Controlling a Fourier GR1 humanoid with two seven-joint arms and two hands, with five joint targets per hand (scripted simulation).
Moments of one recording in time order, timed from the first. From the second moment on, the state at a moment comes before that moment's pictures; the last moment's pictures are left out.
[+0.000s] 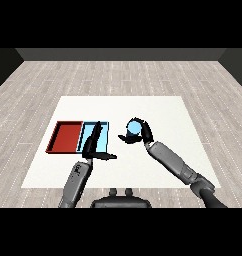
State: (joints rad) left arm -0.16 0.00 -0.24 -1.59 0.02 0.12 -0.13; right arm -0.66 -0.38 0.69 -1.30 -0.46 -0.61 -0.11
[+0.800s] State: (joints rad) left arm -0.23 0.00 -0.37 -1.50 0.09 0.21 -0.15; right arm -0.55 -0.28 0.54 -1.46 -0.16 -0.52 0.04
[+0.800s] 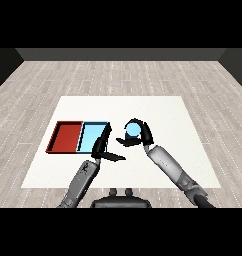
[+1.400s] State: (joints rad) left arm -0.27 0.00 -0.39 -1.40 0.12 0.24 -0.18; right arm -0.55 -0.15 0.43 -1.45 0.01 -0.39 0.12
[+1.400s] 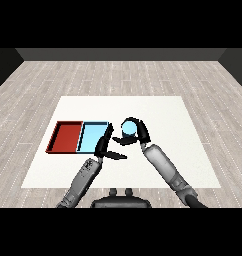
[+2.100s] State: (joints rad) left arm -0.37 0.00 -0.39 -1.24 0.16 0.26 -0.19; right arm -0.52 -0.04 0.37 -1.51 0.17 -0.30 0.17
